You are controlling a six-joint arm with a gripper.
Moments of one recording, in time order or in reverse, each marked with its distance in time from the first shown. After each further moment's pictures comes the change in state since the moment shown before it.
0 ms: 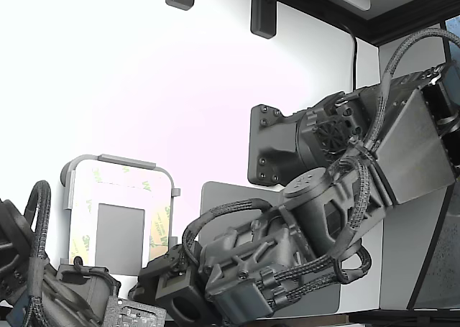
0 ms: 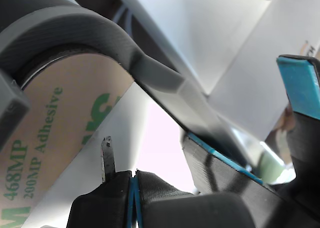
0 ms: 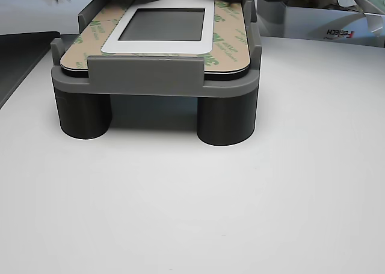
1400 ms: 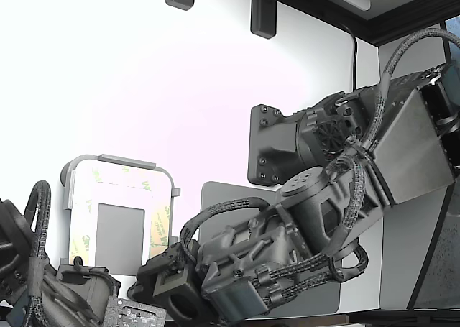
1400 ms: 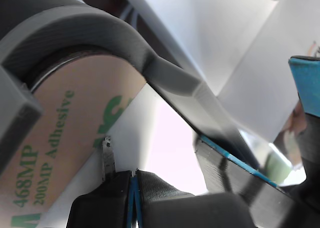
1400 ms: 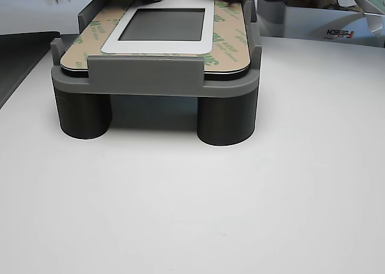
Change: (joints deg) arm -0.4 -0.4 0.5 -0.3 -0.4 0.5
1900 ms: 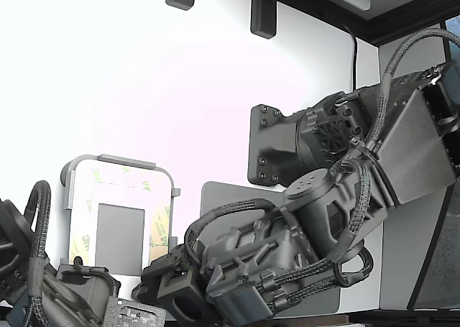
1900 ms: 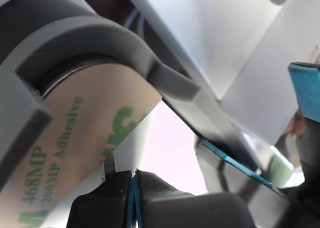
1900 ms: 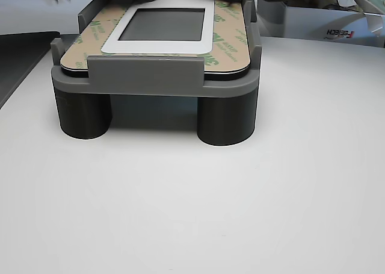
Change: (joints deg) arm 0.7 0.5 -1.2 2.9 0.5 0.6
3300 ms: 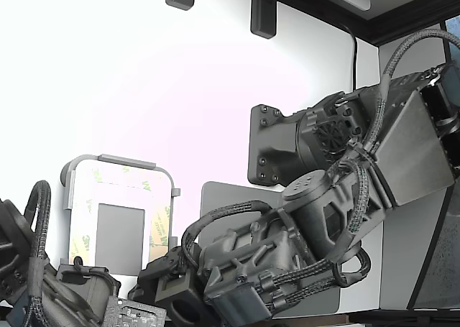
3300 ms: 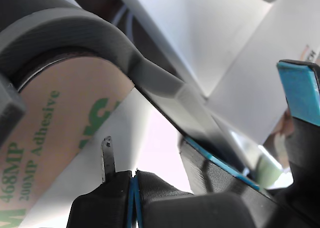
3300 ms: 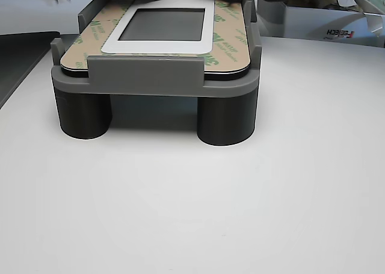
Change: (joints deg) arm -0.1 -0.9 -0.4 -1.8 0.1 -1.9
